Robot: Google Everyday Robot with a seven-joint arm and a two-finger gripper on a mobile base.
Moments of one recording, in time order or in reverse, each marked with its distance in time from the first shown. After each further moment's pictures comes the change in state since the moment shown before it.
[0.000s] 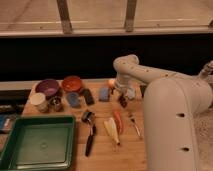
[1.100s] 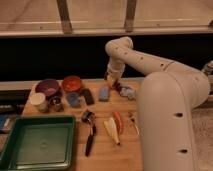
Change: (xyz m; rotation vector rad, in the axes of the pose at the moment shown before) arm -0.064 0.018 -0.085 0.096 -0.091 -0.182
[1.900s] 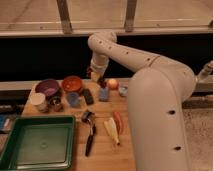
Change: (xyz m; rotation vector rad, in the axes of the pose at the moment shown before) arm -0.074 0.077 -0.024 -0.059 -0.065 -0.225
